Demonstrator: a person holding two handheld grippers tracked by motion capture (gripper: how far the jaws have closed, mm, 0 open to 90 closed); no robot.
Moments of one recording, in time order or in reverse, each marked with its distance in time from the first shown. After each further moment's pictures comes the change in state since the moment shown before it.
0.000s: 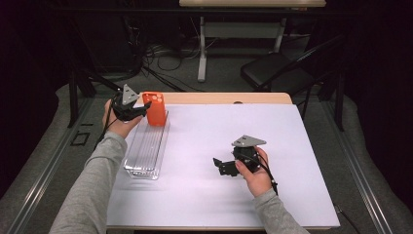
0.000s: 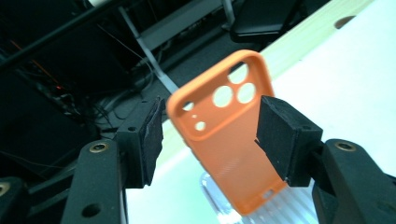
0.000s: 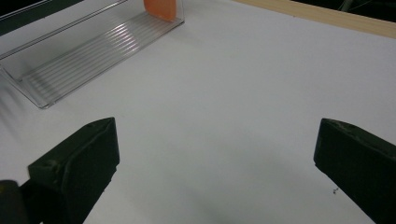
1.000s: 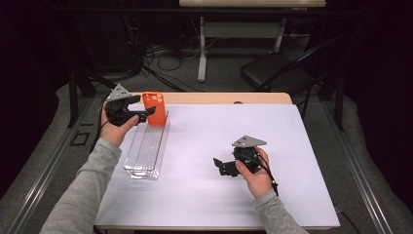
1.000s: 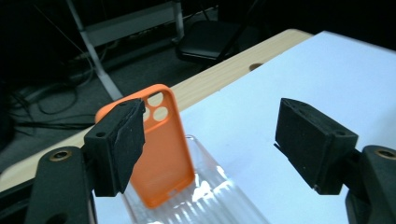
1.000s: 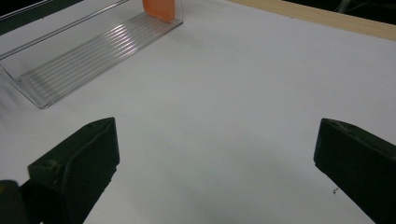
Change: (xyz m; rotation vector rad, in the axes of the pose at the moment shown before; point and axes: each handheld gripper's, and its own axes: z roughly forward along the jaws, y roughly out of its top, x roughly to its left) left arm -0.012 0.025 -0.054 -0.065 -0.227 -0.245; right arm 0.001 0.000 -0.003 0.002 -0.008 -0.003
